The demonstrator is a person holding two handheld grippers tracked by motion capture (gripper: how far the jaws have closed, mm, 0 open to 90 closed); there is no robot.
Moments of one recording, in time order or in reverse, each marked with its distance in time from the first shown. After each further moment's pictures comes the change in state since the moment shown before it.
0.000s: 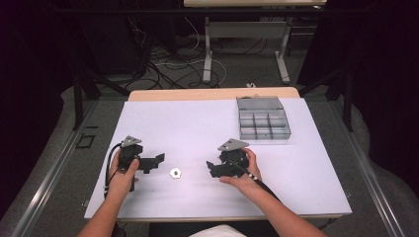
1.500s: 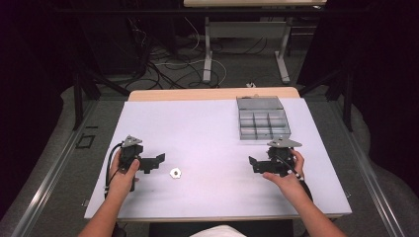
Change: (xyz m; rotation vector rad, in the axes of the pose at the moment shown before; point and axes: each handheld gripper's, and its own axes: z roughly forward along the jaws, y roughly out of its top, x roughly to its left) left arm -0.001 0.000 0.000 -0.004 0.003 0.024; right arm -0.095 -0.048 -0.061 -0.023 -0.156 0.162
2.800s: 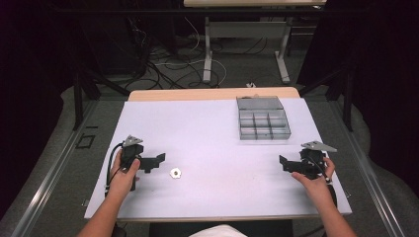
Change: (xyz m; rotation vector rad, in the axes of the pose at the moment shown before) left arm 0.003 -0.002 0.008 -0.008 0.000 -0.035; right arm -0.081 -0.038 -0.027 -0.011 -0.143 0.140
